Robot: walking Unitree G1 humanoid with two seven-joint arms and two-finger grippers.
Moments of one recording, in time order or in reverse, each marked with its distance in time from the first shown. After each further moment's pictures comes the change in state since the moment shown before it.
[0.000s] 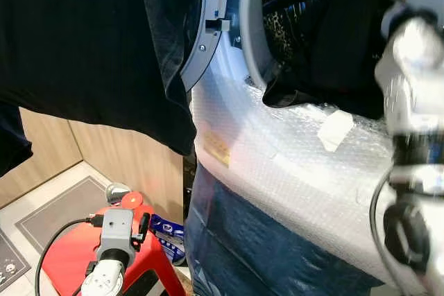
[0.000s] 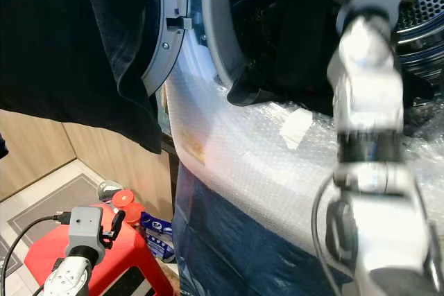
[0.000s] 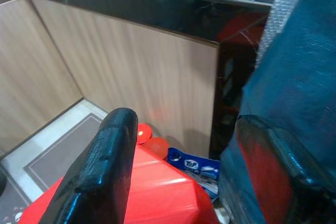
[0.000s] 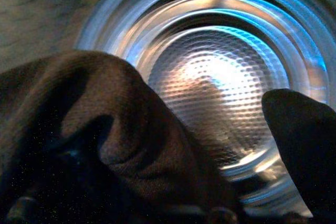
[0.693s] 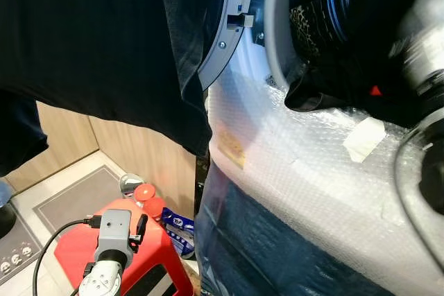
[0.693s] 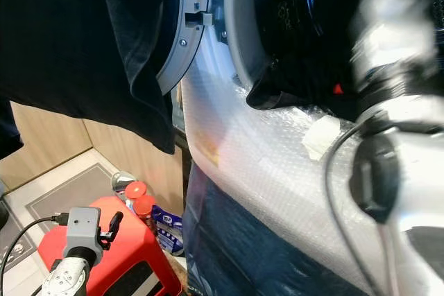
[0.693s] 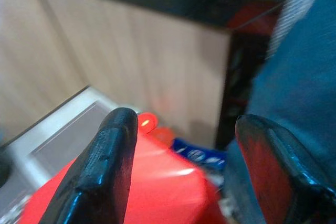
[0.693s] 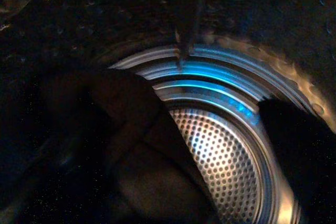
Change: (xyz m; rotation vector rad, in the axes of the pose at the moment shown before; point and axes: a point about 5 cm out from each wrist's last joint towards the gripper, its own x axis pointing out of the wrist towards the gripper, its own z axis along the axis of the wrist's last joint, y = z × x) left arm -0.002 0.001 -0.004 -0.003 0.025 0.005; right arm 0.013 0.009 0.044 0.015 -0.179 0.046
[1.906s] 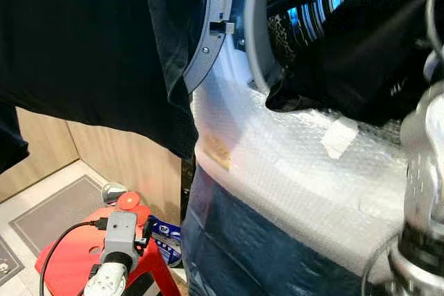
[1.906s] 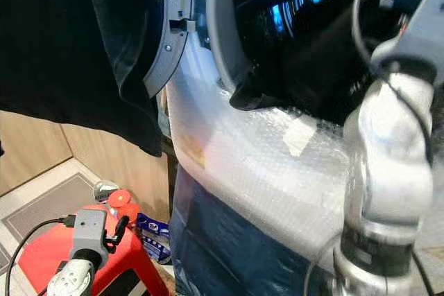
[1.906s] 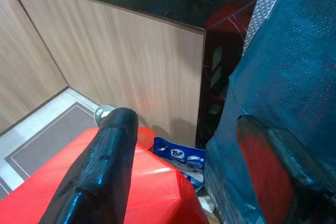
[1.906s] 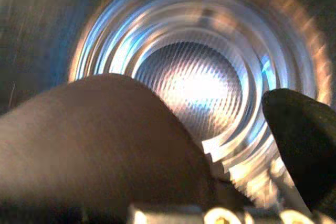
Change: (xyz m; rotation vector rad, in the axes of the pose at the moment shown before) left arm -0.001 -0.008 -0.005 -0.009 0.028 -0.032; right arm -0.162 -0.047 -0.049 -0.153 0.163 0.128
